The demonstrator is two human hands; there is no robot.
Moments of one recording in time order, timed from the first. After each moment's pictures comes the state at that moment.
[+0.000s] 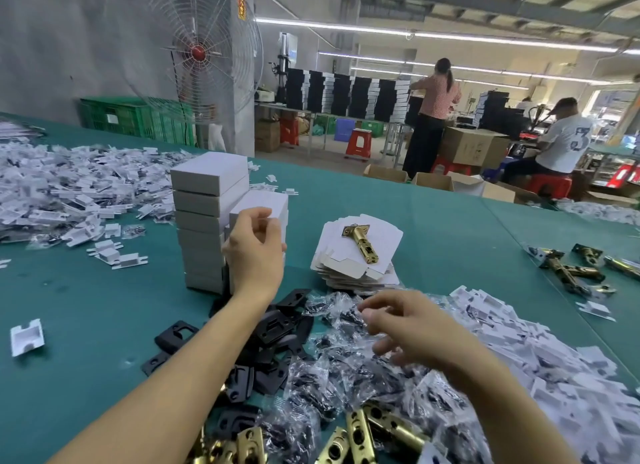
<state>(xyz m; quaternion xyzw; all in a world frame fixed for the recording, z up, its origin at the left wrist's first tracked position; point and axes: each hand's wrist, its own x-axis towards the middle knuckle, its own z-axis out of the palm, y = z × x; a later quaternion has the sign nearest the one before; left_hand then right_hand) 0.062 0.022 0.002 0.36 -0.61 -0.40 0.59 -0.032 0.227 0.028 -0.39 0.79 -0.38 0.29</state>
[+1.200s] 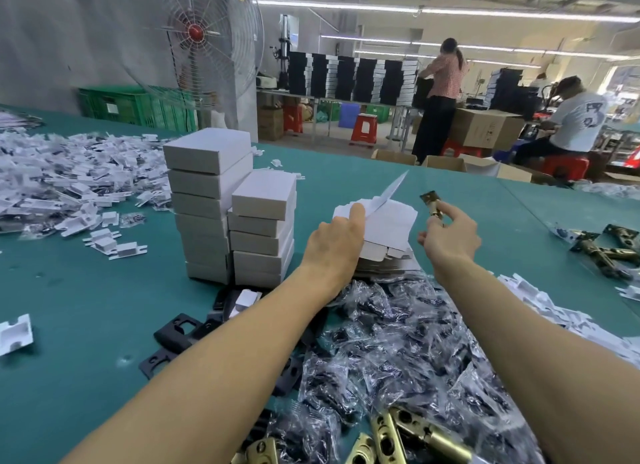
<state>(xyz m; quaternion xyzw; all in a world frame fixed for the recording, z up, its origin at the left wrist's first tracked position) -0.009 0.034 -0.012 0.26 -0.93 0.00 0.28 -0.156 0.125 -0.008 -0.12 0.77 -0.63 0.00</state>
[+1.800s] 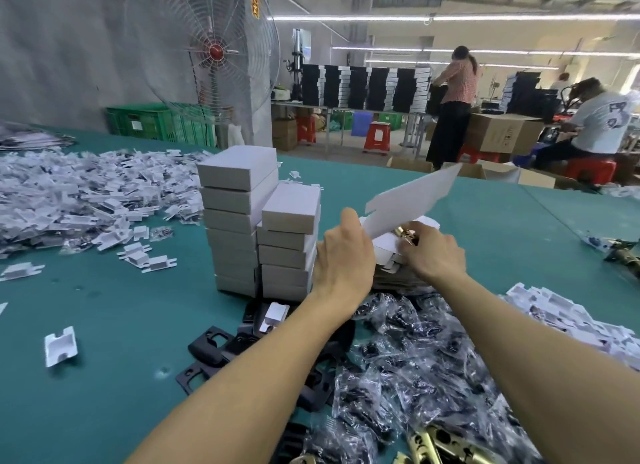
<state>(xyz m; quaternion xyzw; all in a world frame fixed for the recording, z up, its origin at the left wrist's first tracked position) 0.018 0.038 -0.007 0.32 -0.83 -0.18 0.43 -0.136 0.094 -0.015 -0.34 0.90 -0.25 -0.04</state>
